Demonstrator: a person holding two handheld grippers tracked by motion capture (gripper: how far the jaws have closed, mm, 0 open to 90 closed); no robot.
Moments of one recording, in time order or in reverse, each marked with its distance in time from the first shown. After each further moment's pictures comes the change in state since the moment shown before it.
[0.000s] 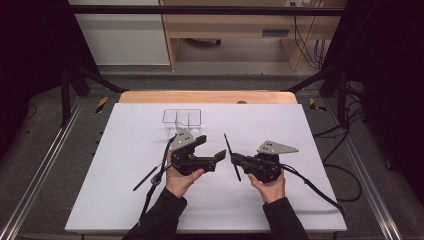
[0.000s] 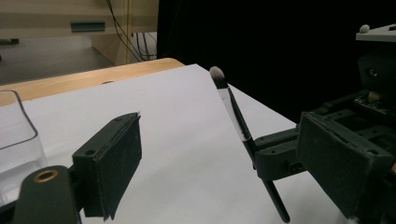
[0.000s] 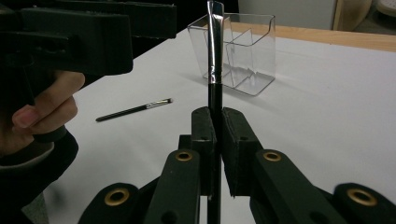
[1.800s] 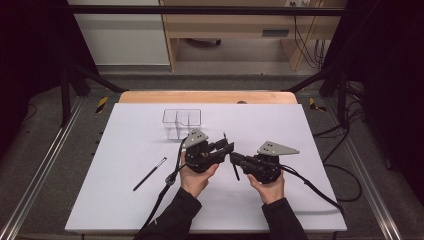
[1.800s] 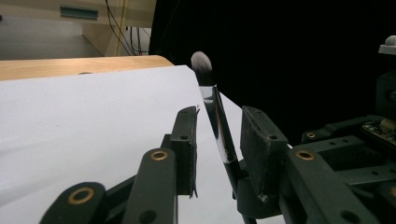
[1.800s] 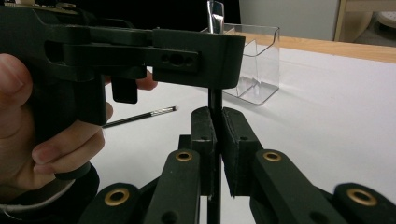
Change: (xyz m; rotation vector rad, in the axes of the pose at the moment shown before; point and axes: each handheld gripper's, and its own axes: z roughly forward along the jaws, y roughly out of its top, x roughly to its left) left arm -0.014 -0.003 0.030 -0.016 -0.013 -0.118; right arm 0.004 0.001 -0.001 -0.037 0.011 -0.011
